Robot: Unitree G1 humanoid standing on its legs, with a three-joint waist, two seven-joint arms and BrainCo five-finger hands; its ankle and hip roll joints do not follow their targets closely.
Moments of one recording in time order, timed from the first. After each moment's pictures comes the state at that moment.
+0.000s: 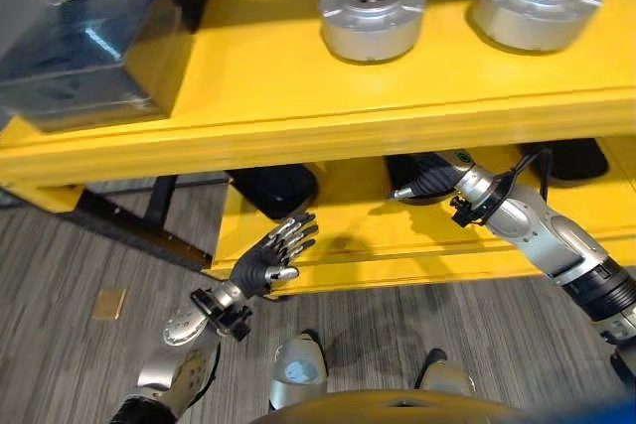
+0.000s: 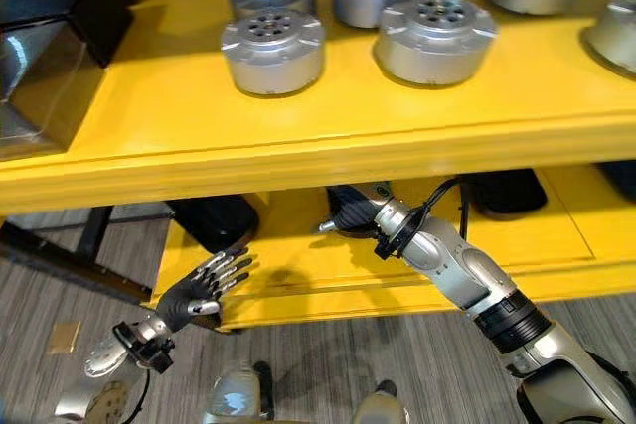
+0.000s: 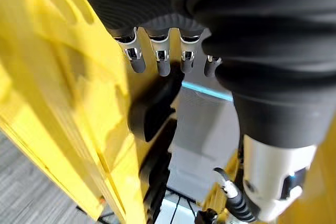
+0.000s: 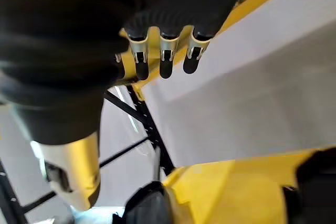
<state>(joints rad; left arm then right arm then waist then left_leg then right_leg) 0.16 0.53 -0.24 0.06 -0.74 -0.20 -0.54 -0.47 -0.77 0.51 -0.05 -0.38 -0.32 -0.03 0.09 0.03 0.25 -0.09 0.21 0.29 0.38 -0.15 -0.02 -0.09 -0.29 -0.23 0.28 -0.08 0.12</state>
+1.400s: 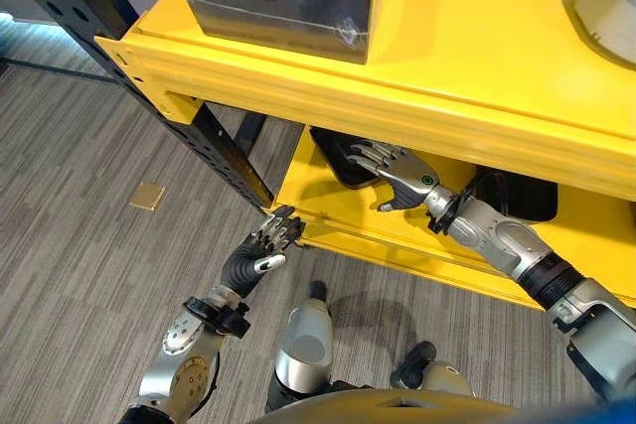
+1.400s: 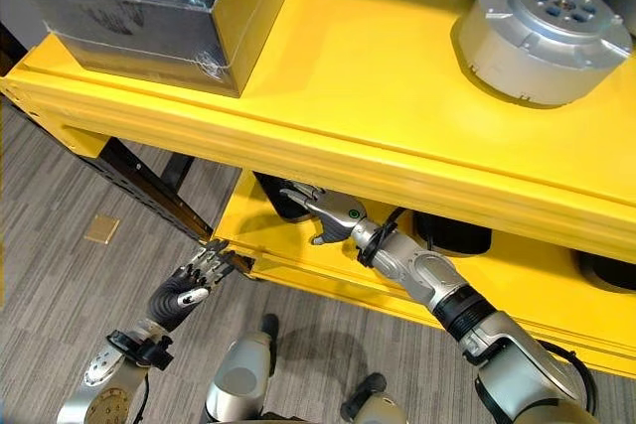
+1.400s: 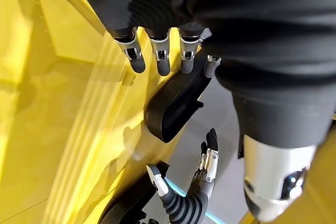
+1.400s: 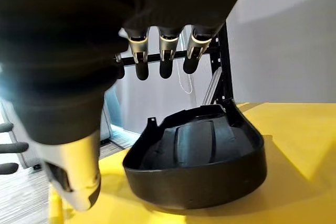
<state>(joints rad) 0.21 0.52 -0.26 0.07 -0.85 -0.26 -0.41 -0.56 -0.59 0.65 0.30 -0.84 -0.28 -0.30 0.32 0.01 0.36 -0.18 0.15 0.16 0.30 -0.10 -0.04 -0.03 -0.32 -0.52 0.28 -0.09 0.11</state>
